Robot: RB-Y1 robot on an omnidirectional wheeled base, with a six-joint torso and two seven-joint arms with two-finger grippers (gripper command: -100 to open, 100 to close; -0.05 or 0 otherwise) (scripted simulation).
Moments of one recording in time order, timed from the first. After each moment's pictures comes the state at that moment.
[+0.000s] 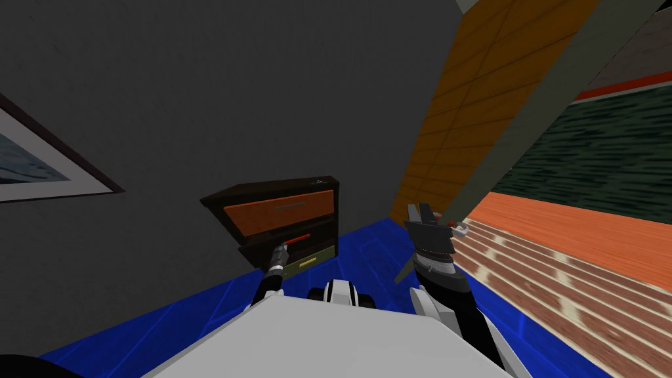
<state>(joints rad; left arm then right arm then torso) 0.35 -0.01 0.24 -1.46 0.14 -0.33 0.14 0.51 -0.05 0.00 -2.32 0.11 -0.64 -0.06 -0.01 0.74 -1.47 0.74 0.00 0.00</state>
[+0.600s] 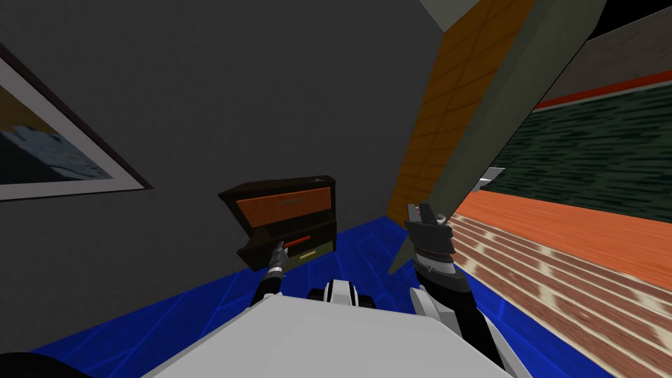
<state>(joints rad) 0.39 -0.02 0.23 -1.49 0.14 -0.33 0.14 0.51 -0.05 0.00 -2.32 0.11 -0.64 -0.06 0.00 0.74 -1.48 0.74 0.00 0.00</state>
